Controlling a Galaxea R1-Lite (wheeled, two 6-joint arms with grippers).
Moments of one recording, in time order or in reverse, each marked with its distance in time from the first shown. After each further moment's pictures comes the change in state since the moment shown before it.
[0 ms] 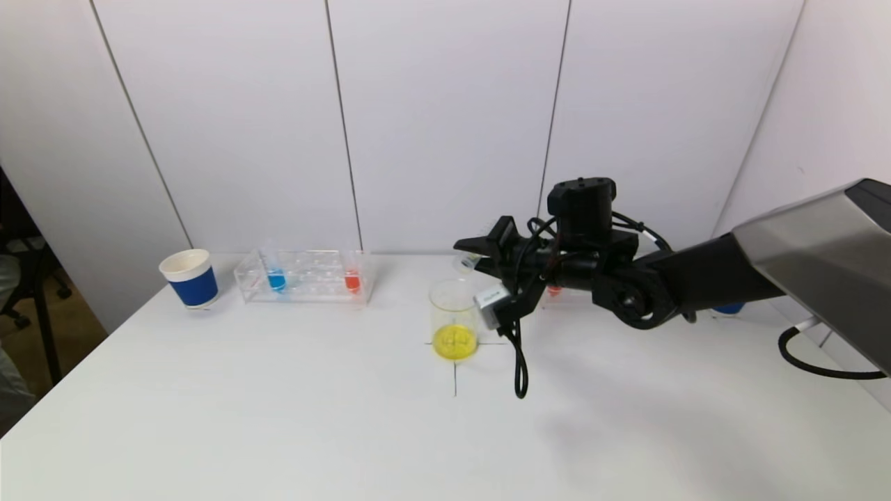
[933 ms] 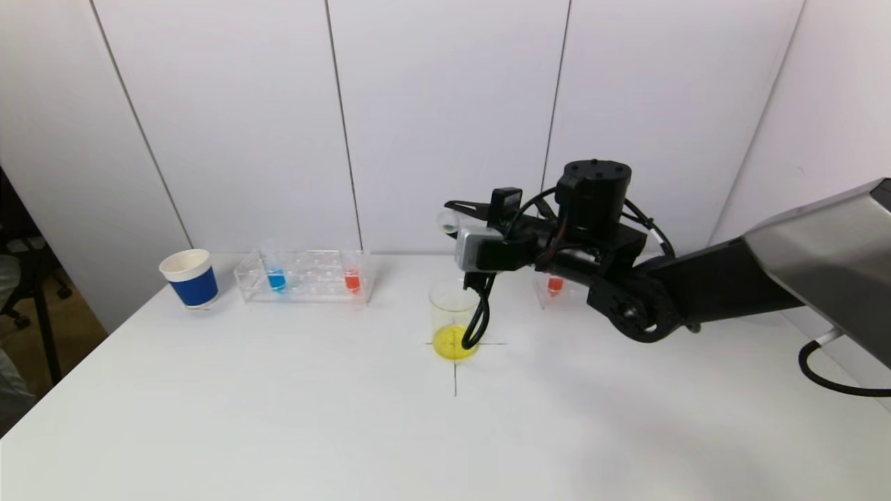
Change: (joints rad) left arm 0.000 0.000 0.000 0.000 0.000 0.000; right arm 0.052 -0.047 0.058 -0.278 -0.077 0.681
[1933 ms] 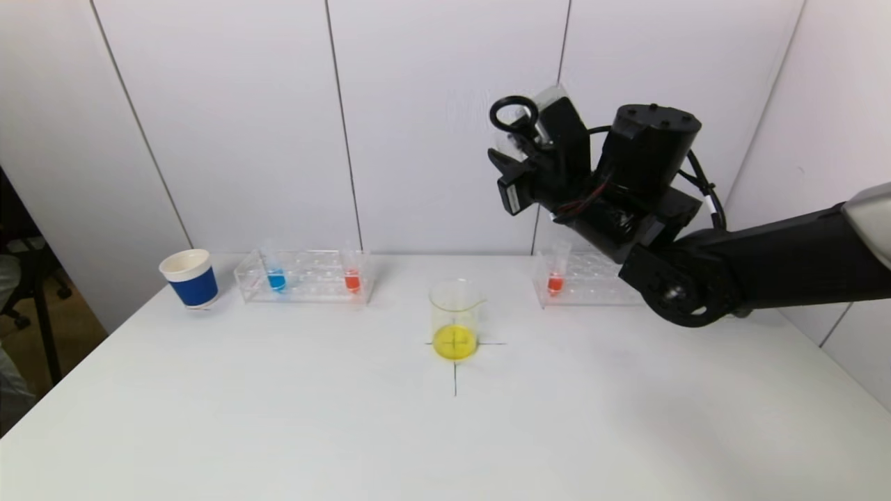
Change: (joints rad) left arm 0.000 0.000 0.000 0.000 0.000 0.000; right arm 0.012 -0.128 -0.014 -0.025 -0.459 0.857
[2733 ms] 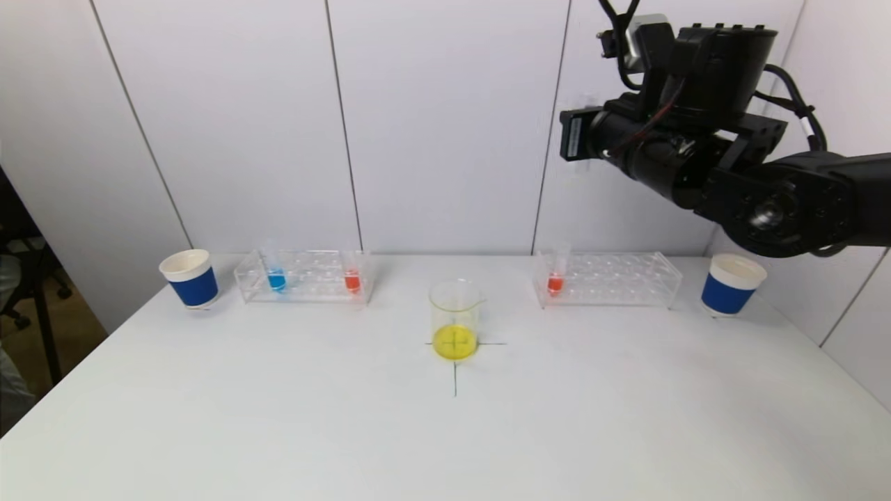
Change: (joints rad) left arm 0.000 0.000 0.000 0.000 0.000 0.000; right arm -0.113 -0.121 -0.147 0.377 -0.210 0.334
